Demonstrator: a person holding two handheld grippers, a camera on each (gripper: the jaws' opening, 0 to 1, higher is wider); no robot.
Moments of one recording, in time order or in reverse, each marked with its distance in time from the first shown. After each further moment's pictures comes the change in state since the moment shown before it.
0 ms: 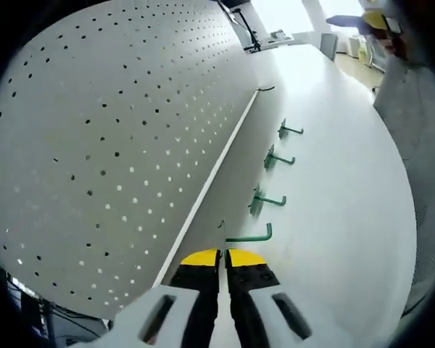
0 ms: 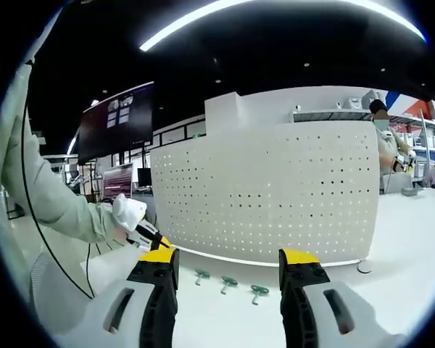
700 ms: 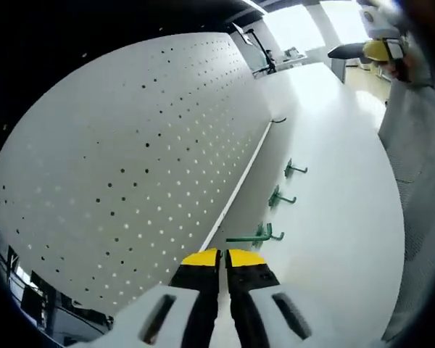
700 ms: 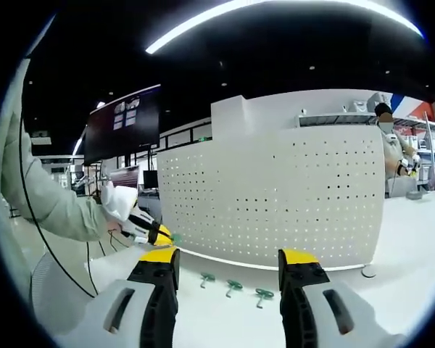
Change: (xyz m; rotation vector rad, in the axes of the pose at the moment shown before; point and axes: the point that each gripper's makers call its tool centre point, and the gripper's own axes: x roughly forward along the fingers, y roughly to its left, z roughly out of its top) left arm -0.042 -0.002 0.054 -0.024 -0.142 0.127; right arm 0.000 0.007 0.005 -0.011 -0.024 0.032
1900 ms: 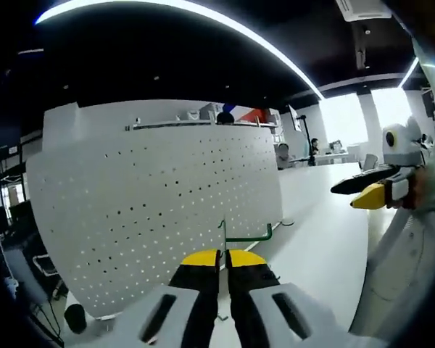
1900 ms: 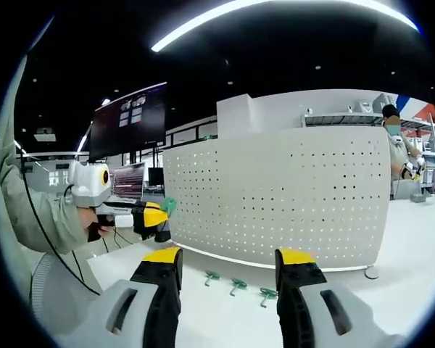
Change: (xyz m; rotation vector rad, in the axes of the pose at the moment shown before) left arm -0.055 -0.032 0.089 -0.428 -0.423 0.135; right arm 0.000 0.009 -0.002 -0.018 0.015 0.031
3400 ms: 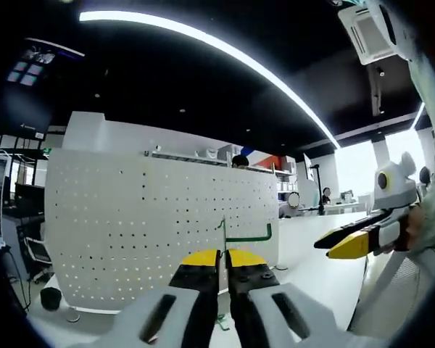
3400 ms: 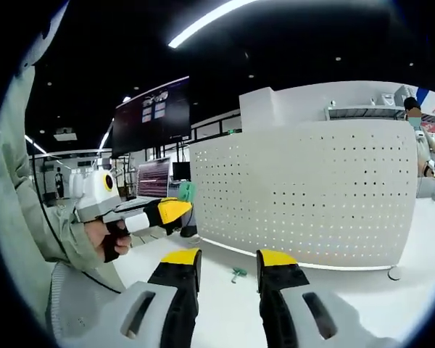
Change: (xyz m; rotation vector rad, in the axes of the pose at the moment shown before) left arm -0.018 -0.027 0.023 -0.121 -0.258 0.068; right arm 0.010 0.038 0.000 0.016 0.031 0.161
